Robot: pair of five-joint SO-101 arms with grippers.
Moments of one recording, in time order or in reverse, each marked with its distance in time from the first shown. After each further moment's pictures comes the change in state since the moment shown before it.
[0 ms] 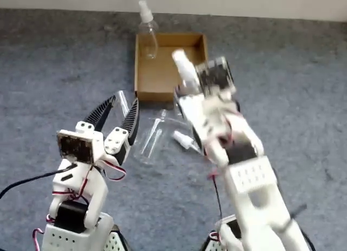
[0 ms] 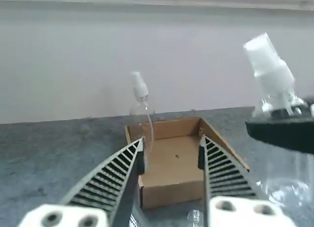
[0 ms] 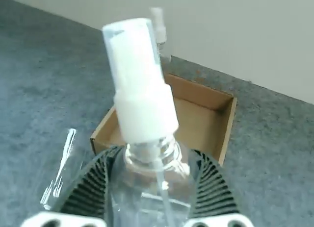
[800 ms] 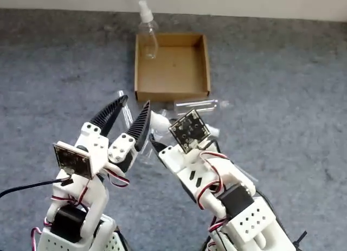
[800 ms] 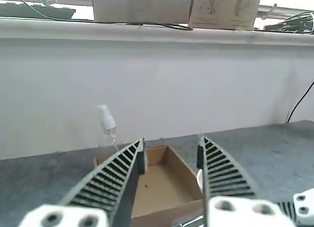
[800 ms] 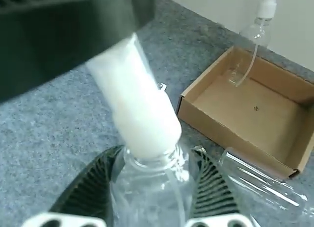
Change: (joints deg) left arm 9.2 -0.3 -4.0 -0.4 0.3; right arm -17.1 -32.1 25.5 6.4 0.0
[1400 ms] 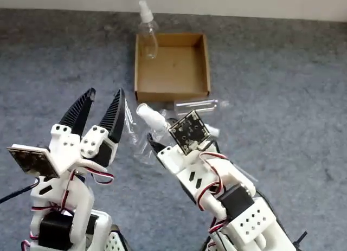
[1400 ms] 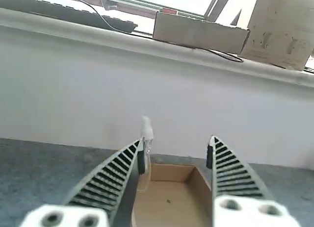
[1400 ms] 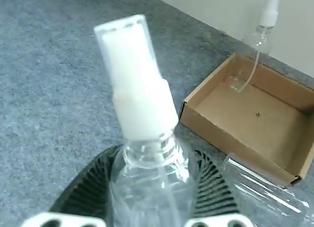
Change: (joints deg) left arm -14.5 0.1 -10.2 6.3 9.5; right arm -0.3 -0.2 -0.1 -0.1 0.1
